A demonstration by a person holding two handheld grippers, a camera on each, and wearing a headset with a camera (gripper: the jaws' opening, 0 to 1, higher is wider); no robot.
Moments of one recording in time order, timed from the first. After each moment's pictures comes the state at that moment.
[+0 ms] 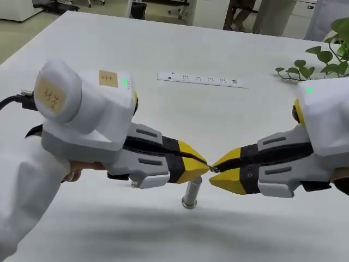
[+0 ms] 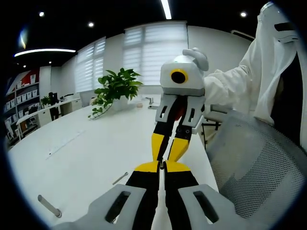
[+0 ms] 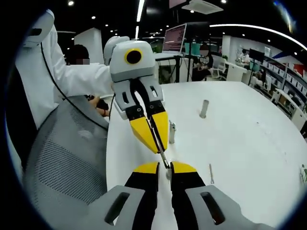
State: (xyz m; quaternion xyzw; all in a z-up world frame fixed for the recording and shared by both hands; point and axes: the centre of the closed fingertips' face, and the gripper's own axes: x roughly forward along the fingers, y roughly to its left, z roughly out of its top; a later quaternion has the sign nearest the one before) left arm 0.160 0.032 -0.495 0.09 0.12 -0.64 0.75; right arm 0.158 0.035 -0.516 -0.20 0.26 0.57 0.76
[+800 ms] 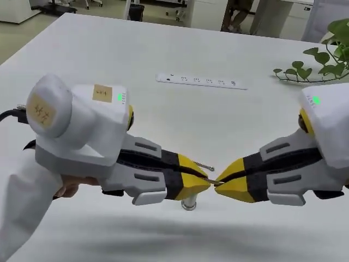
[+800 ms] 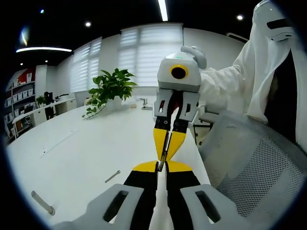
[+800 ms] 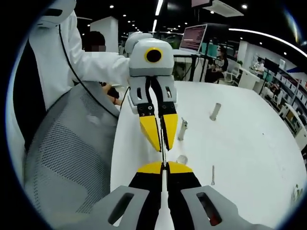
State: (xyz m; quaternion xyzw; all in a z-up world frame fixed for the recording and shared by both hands) left arm 0.149 0.034 -0.502 0.08 0.13 -0.65 0.74; right arm 0.141 0.029 -0.514 -0.27 0.24 0.60 0.71
